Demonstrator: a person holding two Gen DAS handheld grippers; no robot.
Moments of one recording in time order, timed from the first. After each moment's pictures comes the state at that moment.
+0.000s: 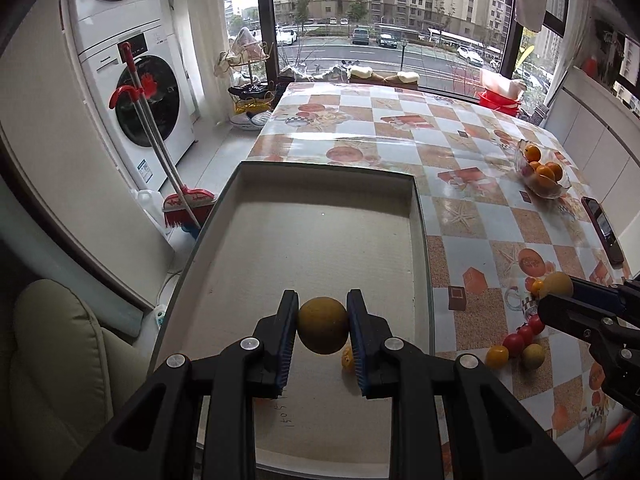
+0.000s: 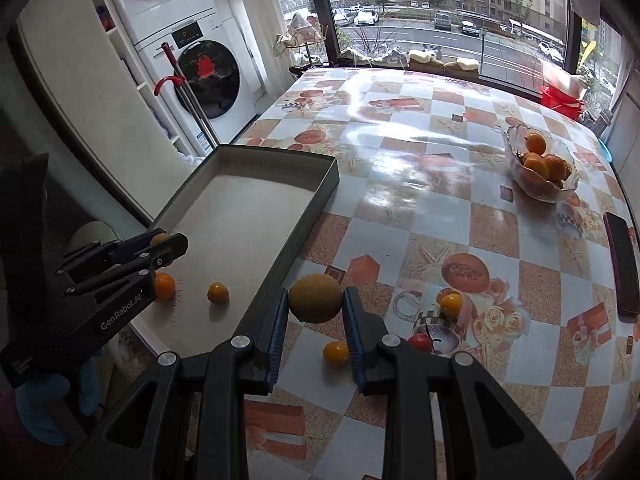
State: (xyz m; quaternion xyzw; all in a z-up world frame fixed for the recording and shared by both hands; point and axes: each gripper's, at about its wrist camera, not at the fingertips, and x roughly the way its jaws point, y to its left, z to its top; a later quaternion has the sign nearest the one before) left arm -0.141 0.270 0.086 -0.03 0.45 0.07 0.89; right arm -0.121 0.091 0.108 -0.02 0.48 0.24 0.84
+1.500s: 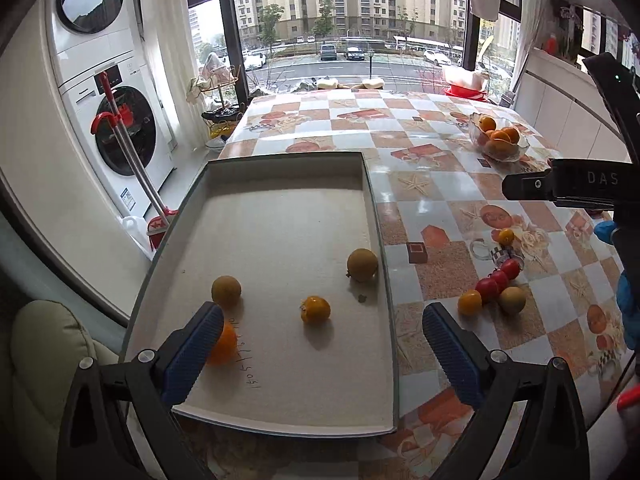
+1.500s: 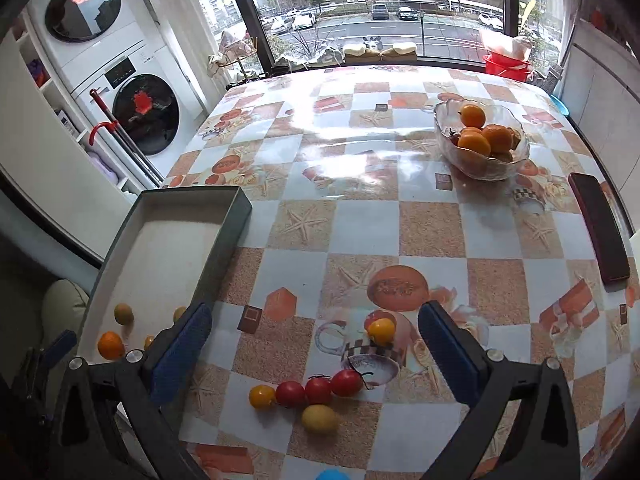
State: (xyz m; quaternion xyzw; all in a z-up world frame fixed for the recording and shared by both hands) left arm -0.194 0.219 0.069 0.03 0.42 0.00 0.91; right arm -0.080 0.022 0.085 0.04 0.49 0.12 0.86
